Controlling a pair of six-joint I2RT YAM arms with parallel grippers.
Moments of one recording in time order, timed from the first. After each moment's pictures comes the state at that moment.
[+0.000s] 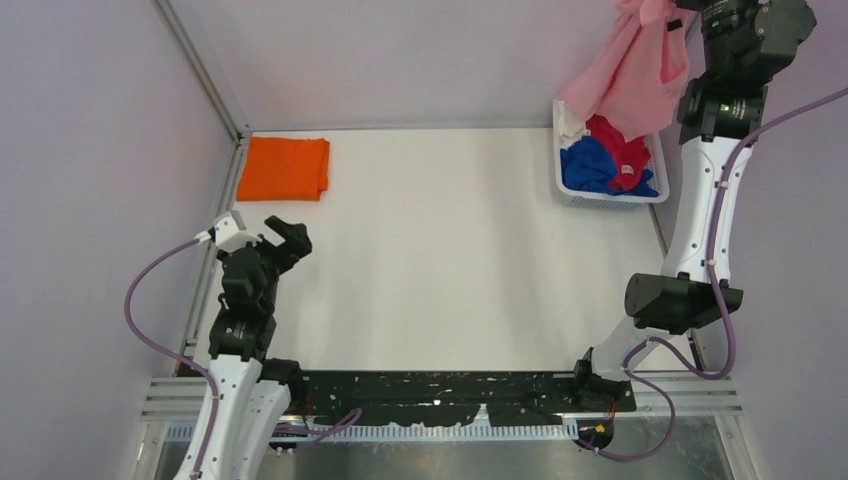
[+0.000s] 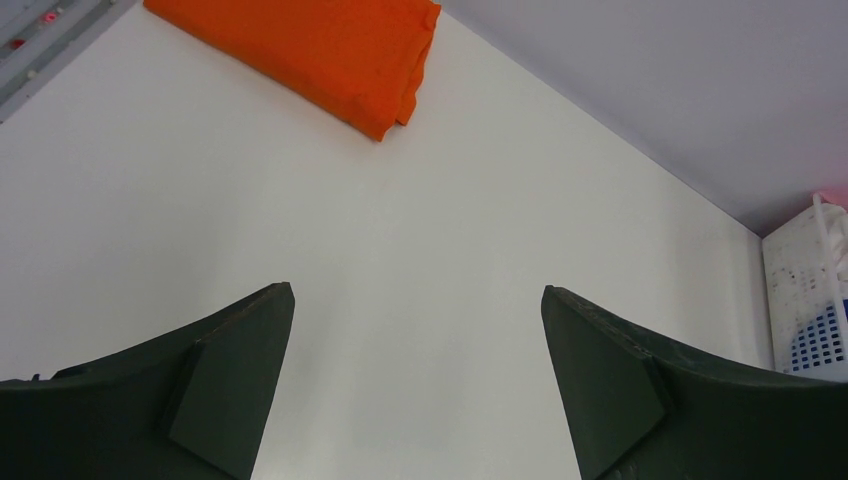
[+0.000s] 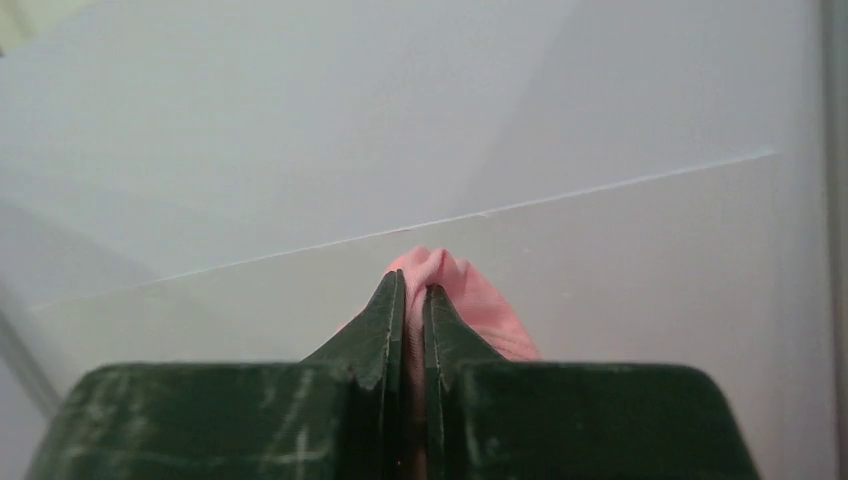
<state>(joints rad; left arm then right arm) -0.06 0.55 0.54 -0.22 -0.22 -0.55 -0.22 1.73 2.23 0.06 -0.17 0.47</state>
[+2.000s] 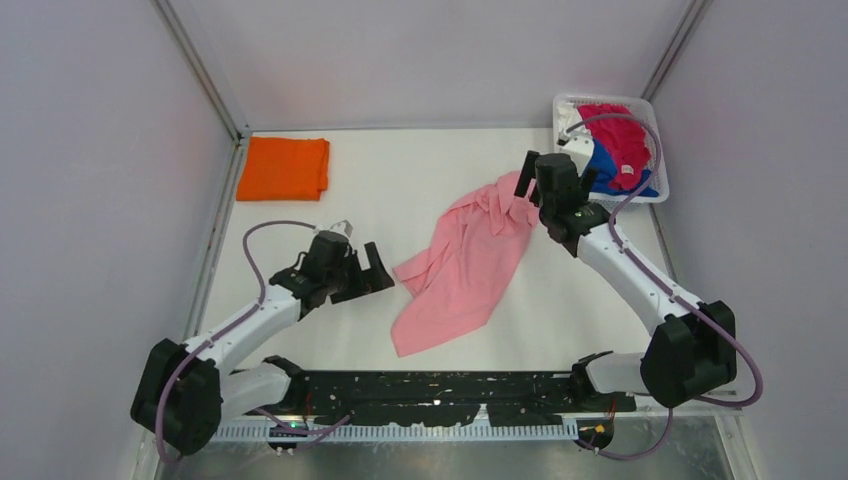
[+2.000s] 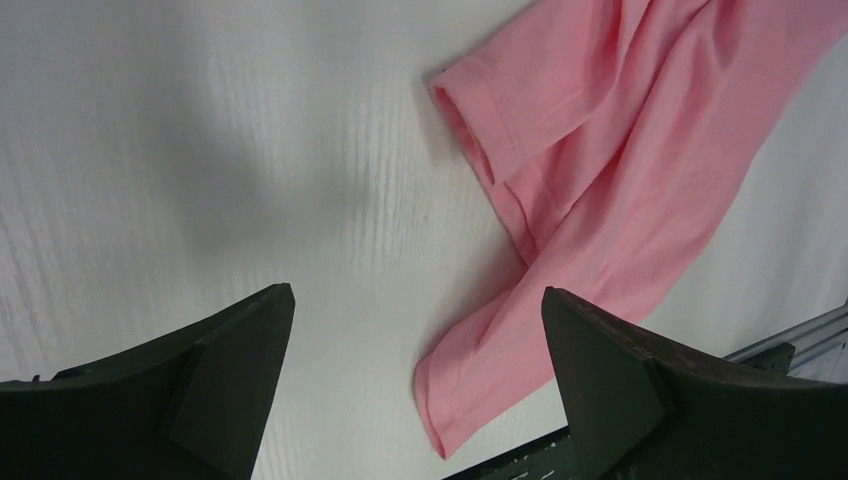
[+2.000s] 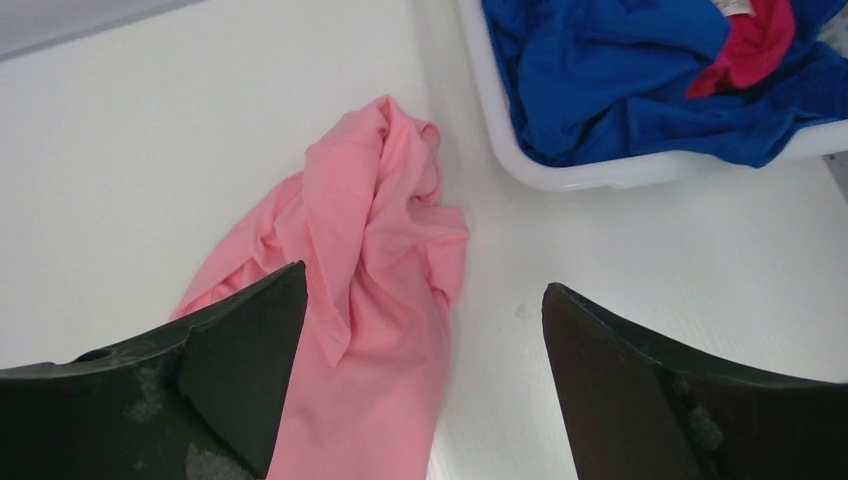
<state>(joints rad) -0.47 1.06 0.55 -0.32 0.11 -0.71 0.36 1.33 1.08 -0.27 0.59 0.42</state>
